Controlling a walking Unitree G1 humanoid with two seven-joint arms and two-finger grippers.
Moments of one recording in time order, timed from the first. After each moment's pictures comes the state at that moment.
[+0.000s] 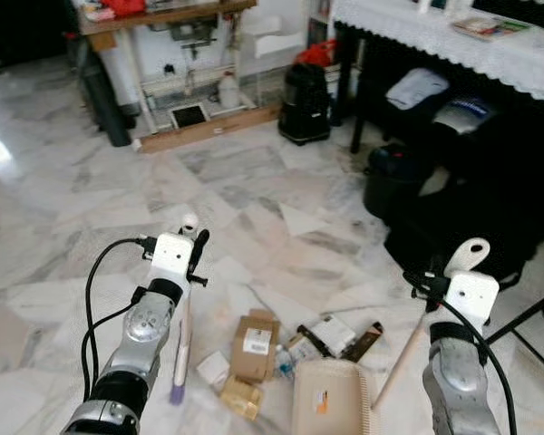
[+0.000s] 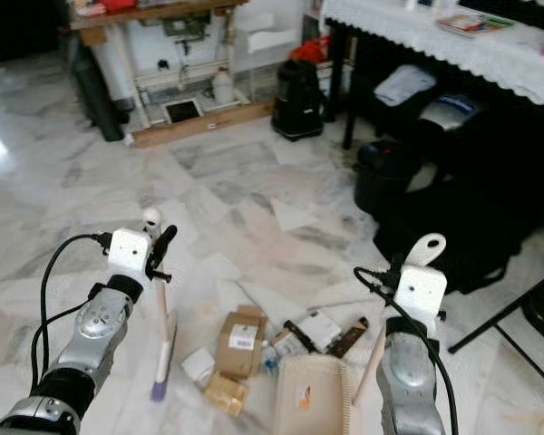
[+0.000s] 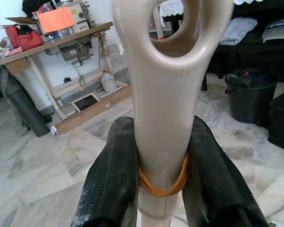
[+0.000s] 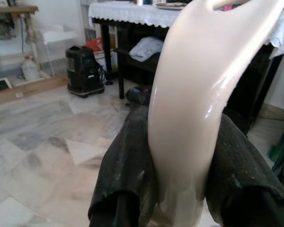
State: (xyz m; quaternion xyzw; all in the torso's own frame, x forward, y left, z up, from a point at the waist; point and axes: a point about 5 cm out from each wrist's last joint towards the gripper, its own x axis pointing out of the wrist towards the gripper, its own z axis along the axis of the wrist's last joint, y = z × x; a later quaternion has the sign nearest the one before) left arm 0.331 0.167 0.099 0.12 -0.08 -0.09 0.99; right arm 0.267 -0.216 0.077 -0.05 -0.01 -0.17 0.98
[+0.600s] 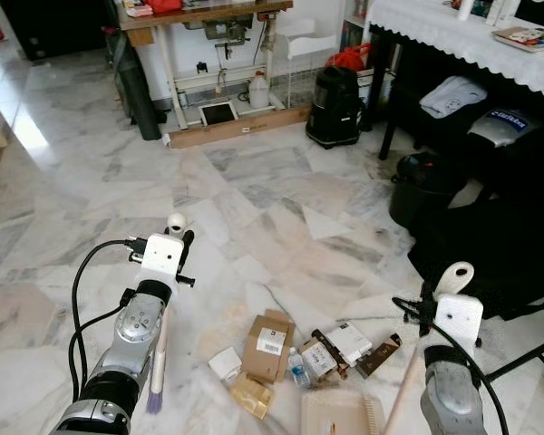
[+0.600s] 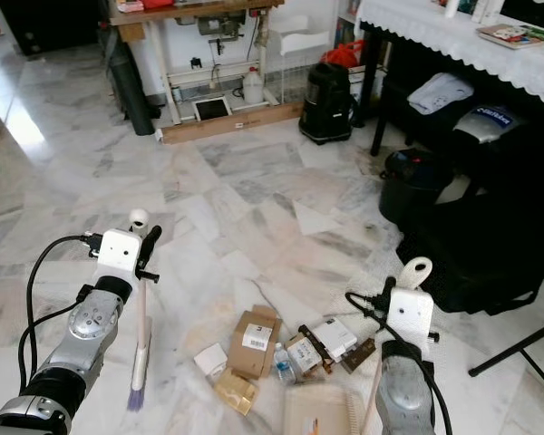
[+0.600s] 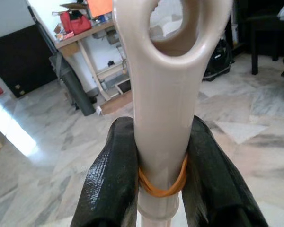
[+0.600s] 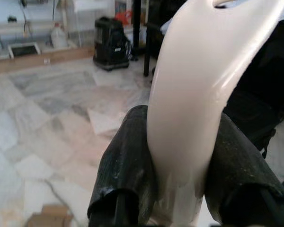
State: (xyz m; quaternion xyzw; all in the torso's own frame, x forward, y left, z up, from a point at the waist) left arm 0.329 0.183 0.093 0.15 -0.06 -0.04 0.99; right arm 0.246 -0.217 0.041 -0.08 0.05 -0.15 0.98
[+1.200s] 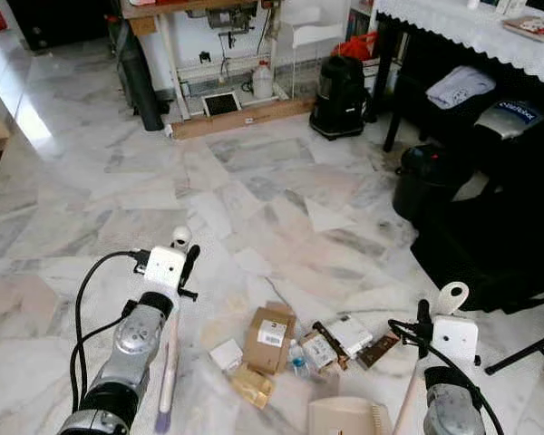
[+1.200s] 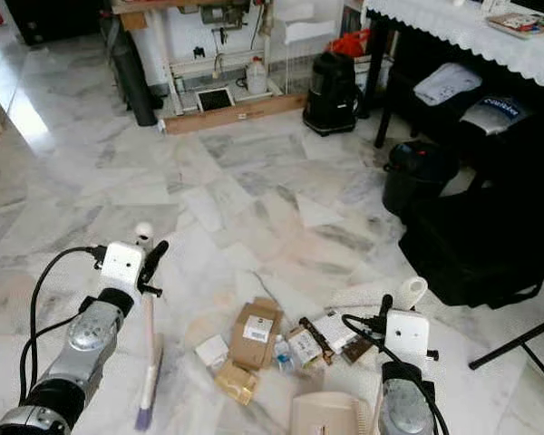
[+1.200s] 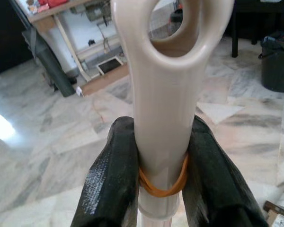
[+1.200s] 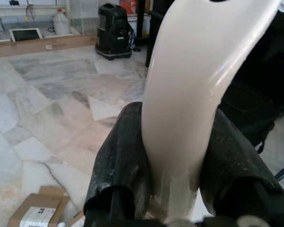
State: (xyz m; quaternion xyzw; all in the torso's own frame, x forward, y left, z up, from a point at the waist) left arm 0.319 0.184 0.076 0.13 -0.03 -0.07 0.99; right arm 0.233 -0.215 0.029 -0.09 0.04 -0.13 0.99
